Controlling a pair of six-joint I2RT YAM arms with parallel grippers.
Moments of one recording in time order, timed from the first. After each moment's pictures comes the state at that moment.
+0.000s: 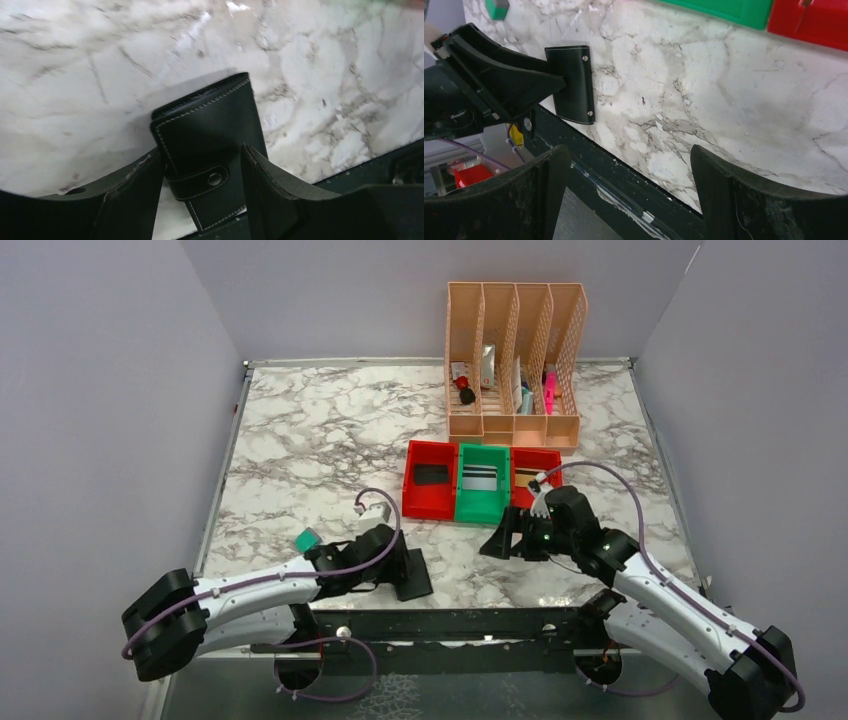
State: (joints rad) left arm -0.97 1.01 0.36 -0.25 -0.20 -1.00; right arm 0.60 0.80 0.50 -0.43 -0.29 0.68
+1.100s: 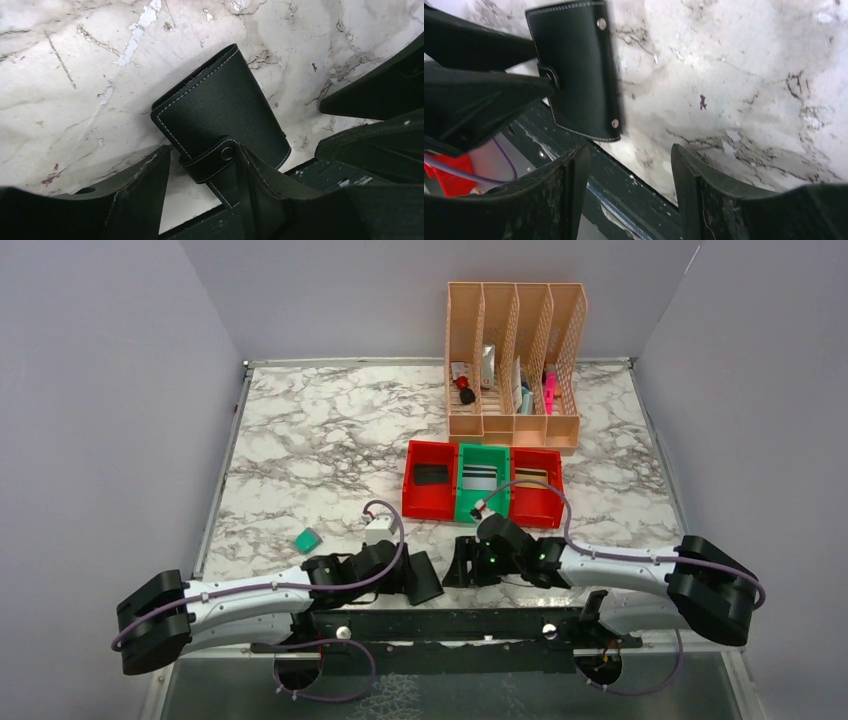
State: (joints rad) left arm -1.16 0.91 0.34 -0.27 -0.30 -0.97; right arm 1.03 1.23 0.46 -0.05 -0.13 0.89
